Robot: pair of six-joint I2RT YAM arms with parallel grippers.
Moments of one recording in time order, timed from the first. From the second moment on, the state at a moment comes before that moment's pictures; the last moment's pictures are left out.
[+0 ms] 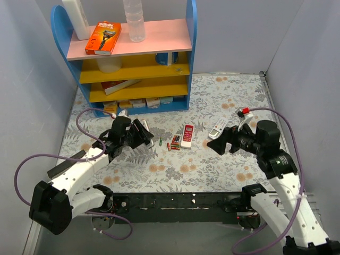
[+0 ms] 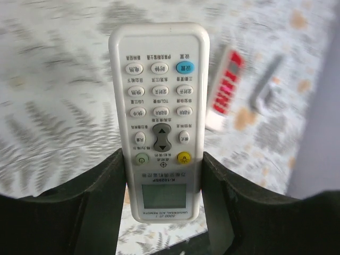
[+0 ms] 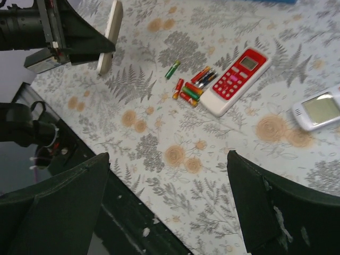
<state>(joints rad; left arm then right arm) -0.48 1.09 0.68 -0.35 -0.01 -0.96 0.28 0.59 0.76 -0.57 -0.55 0.24</state>
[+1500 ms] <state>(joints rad) -0.58 1.06 0.54 0.72 0.80 -1.12 0.64 1.17 0.71 0.66 -0.67 1.14</state>
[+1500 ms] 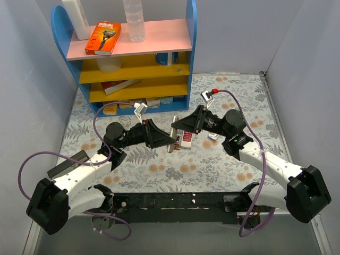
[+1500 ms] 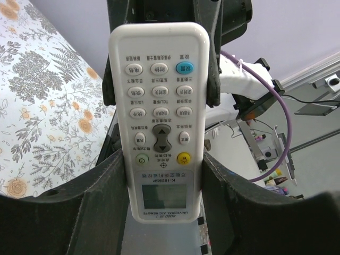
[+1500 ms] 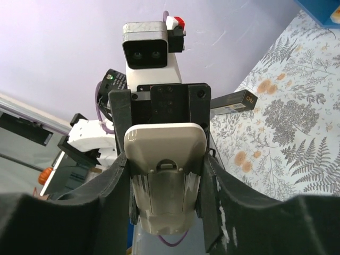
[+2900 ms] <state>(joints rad) -0.68 0.94 0.58 0.09 0.34 -0.61 0.92 1.28 1.09 -0.27 0.06 0.77</state>
